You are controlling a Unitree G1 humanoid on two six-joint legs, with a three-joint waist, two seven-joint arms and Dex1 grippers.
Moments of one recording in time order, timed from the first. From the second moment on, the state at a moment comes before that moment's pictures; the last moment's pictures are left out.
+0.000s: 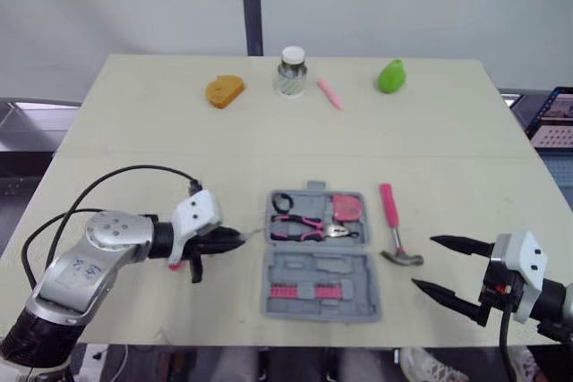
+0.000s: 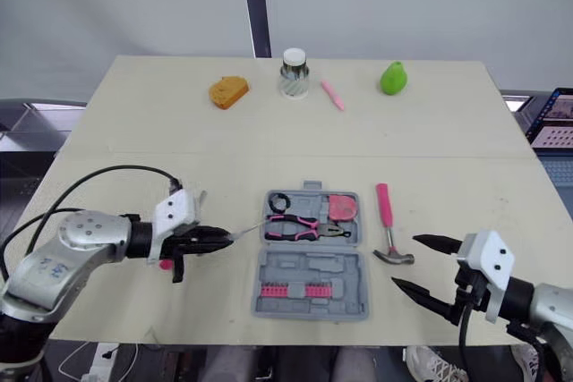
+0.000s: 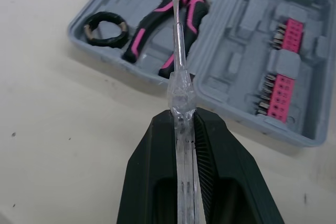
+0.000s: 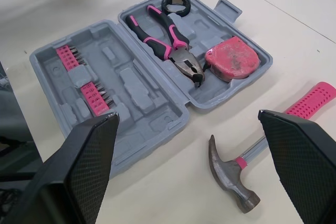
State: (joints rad) left arm -0.23 0.87 -0.09 -0.43 -0.35 0.63 -0.96; right arm 0.42 -0.80 -0.48 -0.51 0.53 0.30 1.04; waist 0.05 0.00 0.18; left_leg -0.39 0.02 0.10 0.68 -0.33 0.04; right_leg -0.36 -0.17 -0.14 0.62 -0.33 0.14
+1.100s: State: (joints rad) left arm -0.79 0.59 -0.66 -0.28 -0.02 0.78 -1.07; right arm 0.52 -0.81 -0.47 -0.46 0.42 0.19 1.11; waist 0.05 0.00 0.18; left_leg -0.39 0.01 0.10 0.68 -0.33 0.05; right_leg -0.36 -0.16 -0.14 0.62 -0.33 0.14
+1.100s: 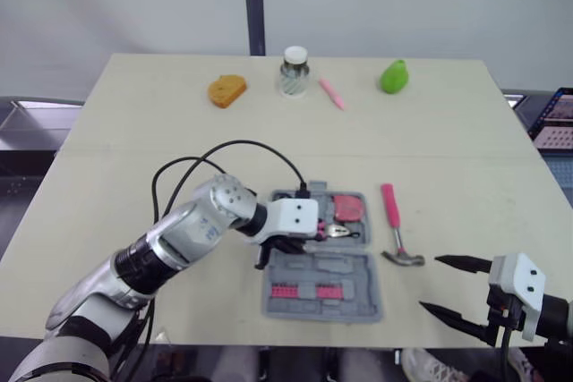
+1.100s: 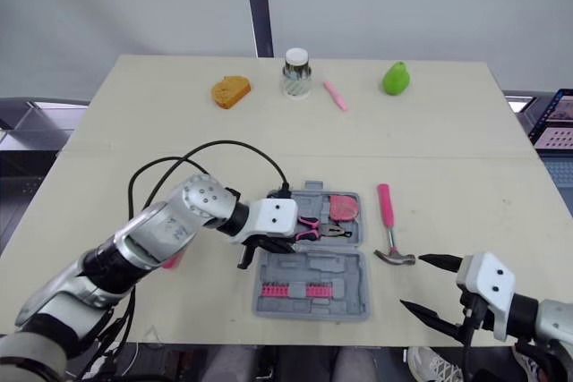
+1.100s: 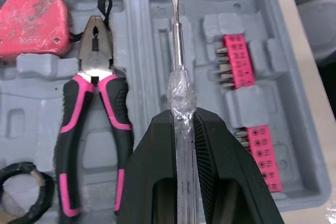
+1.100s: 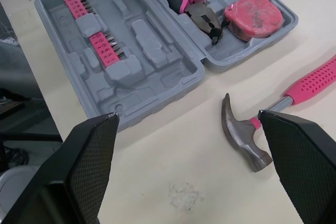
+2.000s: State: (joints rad) left arm -0.76 0.50 -0.79 -0.22 0.09 0.89 -0.98; right arm 0.57 -0.79 -0.48 -0.50 0.42 0.20 1.10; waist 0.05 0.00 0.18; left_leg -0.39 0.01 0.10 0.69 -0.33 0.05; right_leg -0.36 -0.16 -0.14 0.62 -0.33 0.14
